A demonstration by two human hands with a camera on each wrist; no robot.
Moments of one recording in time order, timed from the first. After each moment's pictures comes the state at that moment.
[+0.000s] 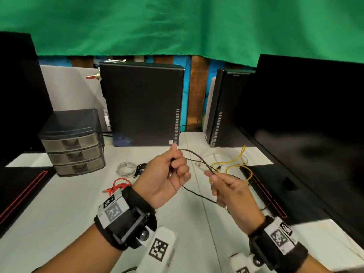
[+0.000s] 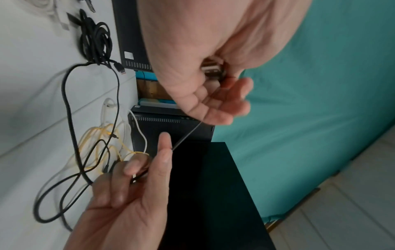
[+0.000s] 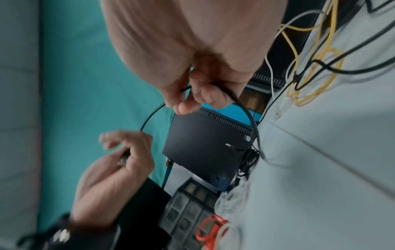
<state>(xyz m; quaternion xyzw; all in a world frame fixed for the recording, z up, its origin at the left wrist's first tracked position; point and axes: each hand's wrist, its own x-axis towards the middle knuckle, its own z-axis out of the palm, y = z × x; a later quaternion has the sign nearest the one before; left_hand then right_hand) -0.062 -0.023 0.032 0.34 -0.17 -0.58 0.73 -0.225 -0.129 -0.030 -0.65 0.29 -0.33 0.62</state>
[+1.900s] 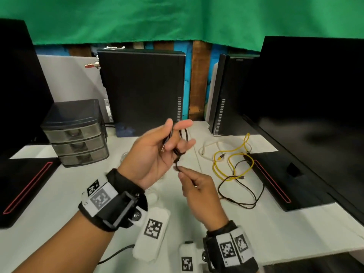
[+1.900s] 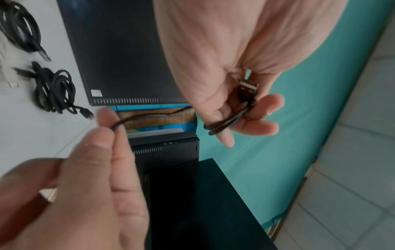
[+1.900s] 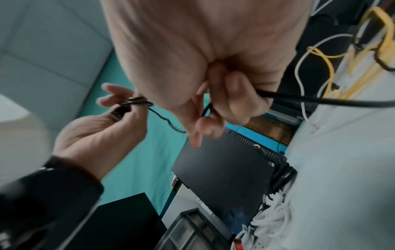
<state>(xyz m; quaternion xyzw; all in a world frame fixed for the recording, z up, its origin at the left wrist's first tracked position) -0.048 -0.002 0.047 0.33 -0.34 -0.48 0.74 -0.166 -0.068 -0.057 -0.73 0.26 -0.35 0.53</state>
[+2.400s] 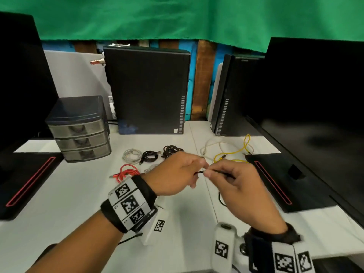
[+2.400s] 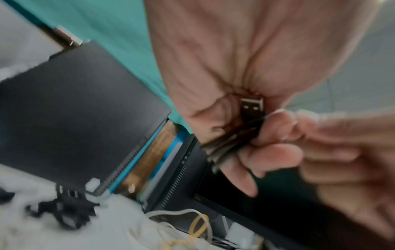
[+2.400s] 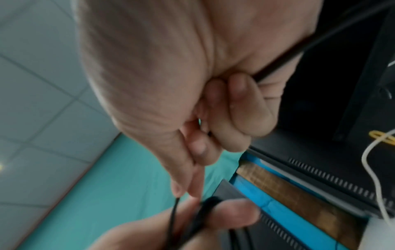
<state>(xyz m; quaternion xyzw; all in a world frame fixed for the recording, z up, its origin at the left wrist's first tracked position) -0.056 -0.018 0.007 0.61 -0.60 -0.31 0.41 -0.231 -0.080 0.009 -0.80 0.22 -0.34 0.44</state>
